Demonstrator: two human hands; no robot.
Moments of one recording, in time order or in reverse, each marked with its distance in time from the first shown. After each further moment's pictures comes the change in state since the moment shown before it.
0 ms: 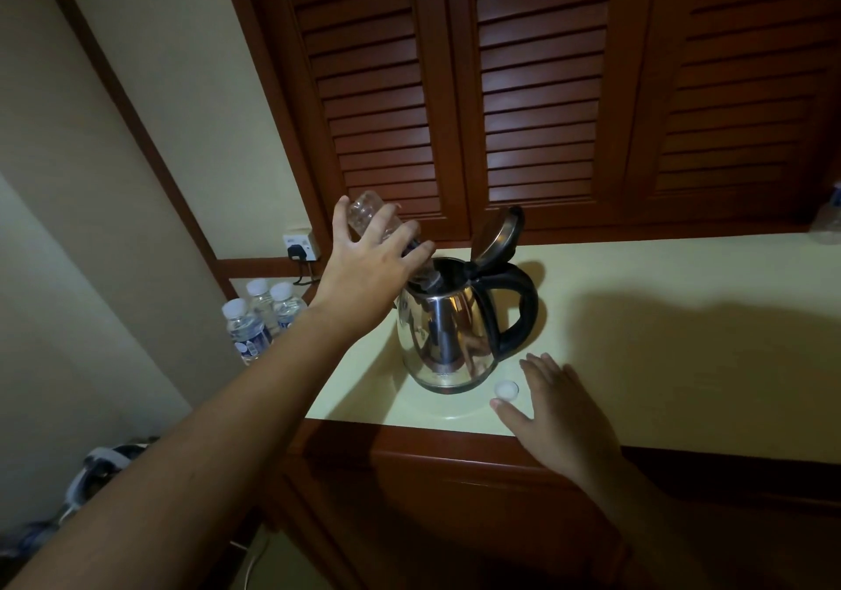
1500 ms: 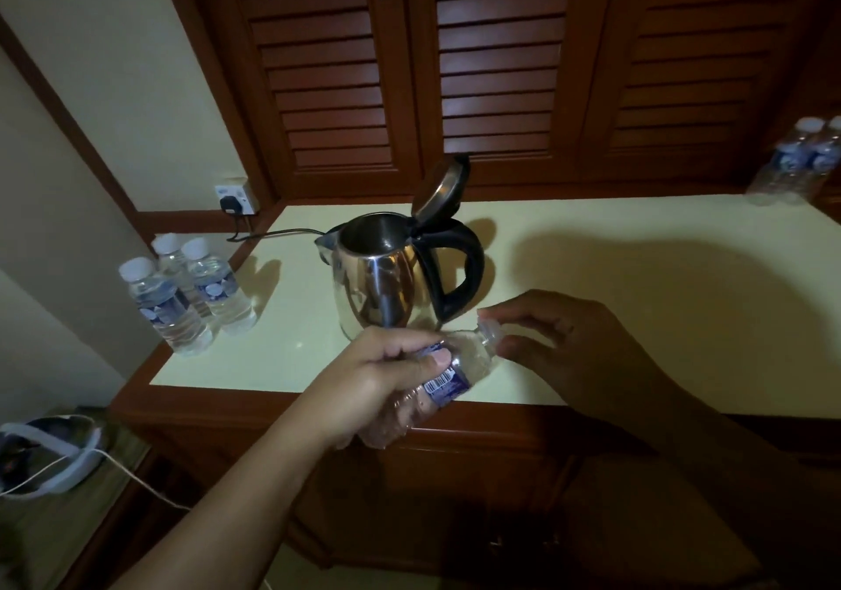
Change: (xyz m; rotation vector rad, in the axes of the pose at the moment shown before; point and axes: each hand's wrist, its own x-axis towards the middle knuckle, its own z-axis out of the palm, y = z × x) left_hand -0.080 0.107 -0.010 -2.080 -0.468 -0.199; right_hand -0.017 -0.001 -0.122 0.505 -0.048 -0.238
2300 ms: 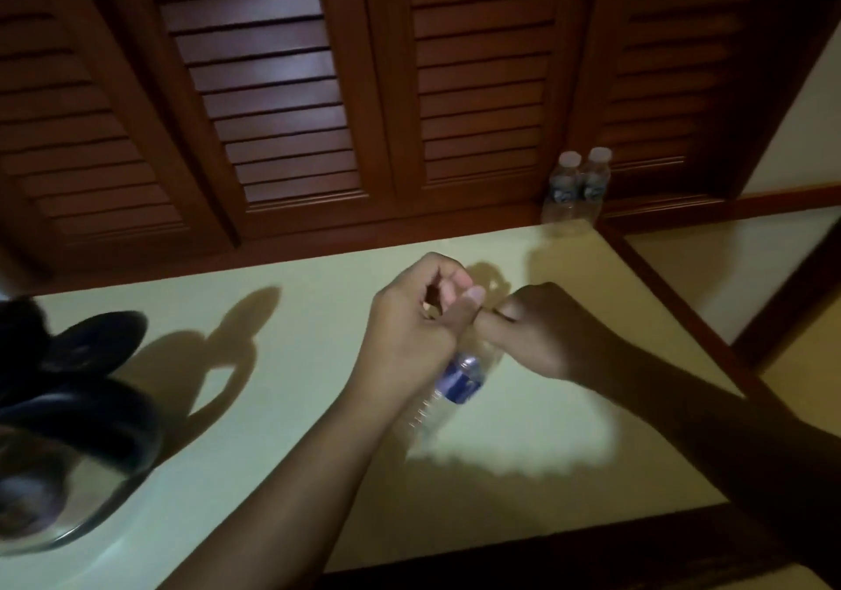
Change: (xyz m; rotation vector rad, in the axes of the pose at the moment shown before) left_hand 0.300 0.071 0.270 0.344 0.317 0.379; right_hand 0.019 0.187 -0.272 -0.548 -0.044 0.396
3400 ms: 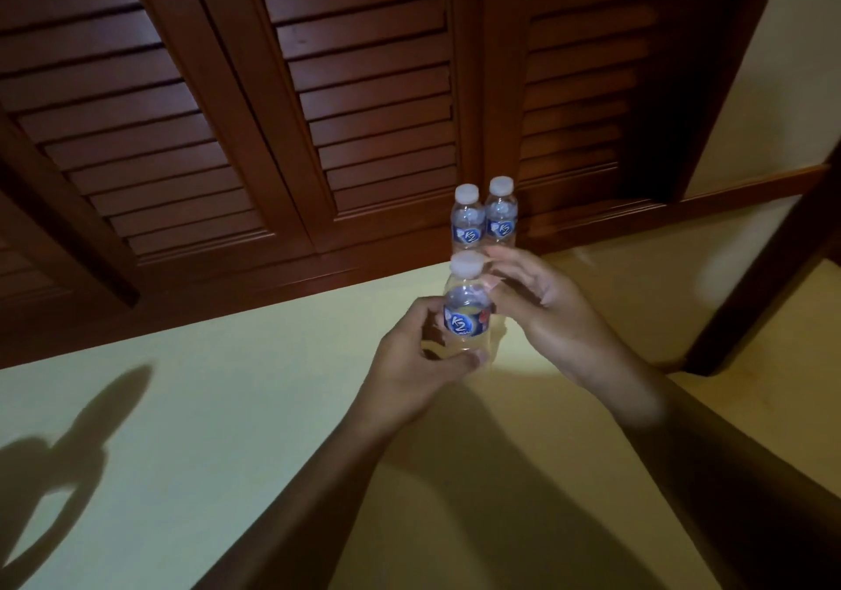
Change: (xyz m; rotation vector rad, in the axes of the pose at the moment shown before) left_hand 0.101 -0.028 0.164 -0.087 -0.266 -0.235; right_hand 0.061 0.188 -0.042 1.026 0.272 -0.059
